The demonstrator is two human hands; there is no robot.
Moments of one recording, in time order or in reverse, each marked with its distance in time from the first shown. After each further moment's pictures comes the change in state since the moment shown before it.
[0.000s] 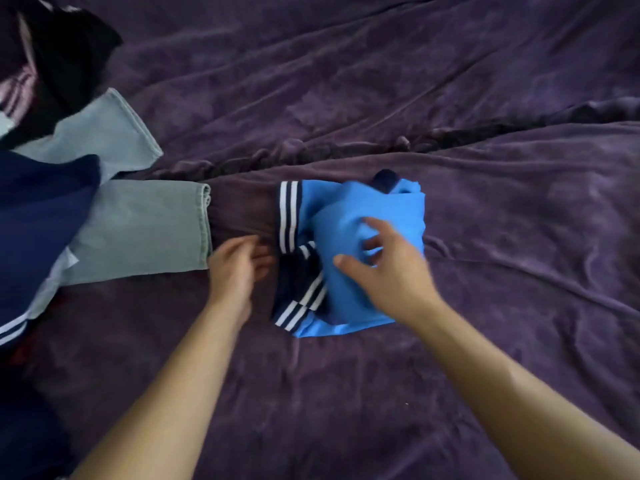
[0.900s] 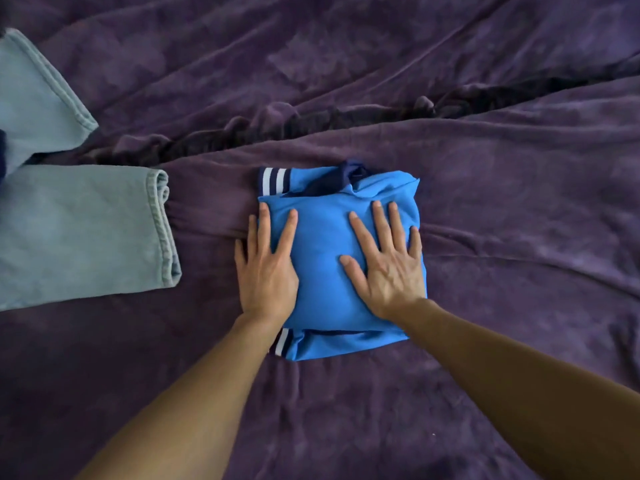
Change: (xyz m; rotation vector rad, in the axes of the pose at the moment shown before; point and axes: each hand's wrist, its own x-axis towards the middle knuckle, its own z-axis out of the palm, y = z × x) left_hand 0.089 -0.103 0.041 1.308 -0.051 0.801; right_hand 0.101 0.113 0.104 -0.628 0.076 -0.229
